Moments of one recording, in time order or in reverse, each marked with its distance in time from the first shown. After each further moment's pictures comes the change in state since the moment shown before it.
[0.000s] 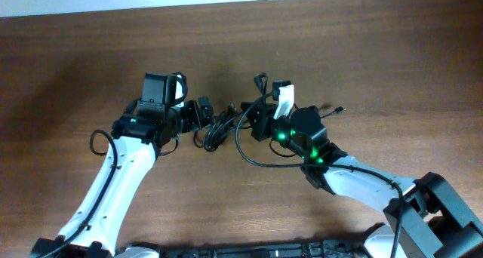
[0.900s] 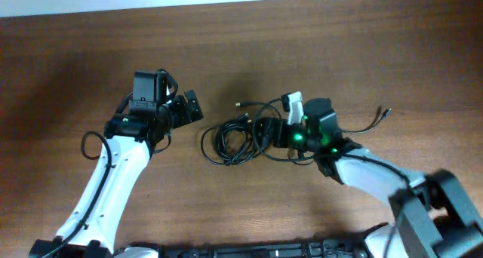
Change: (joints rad) left arm 0.053 0.000 0.000 0.025 -0.101 -0.056; right arm -0.154 0.036 0.010 -0.351 -0.357 0.052
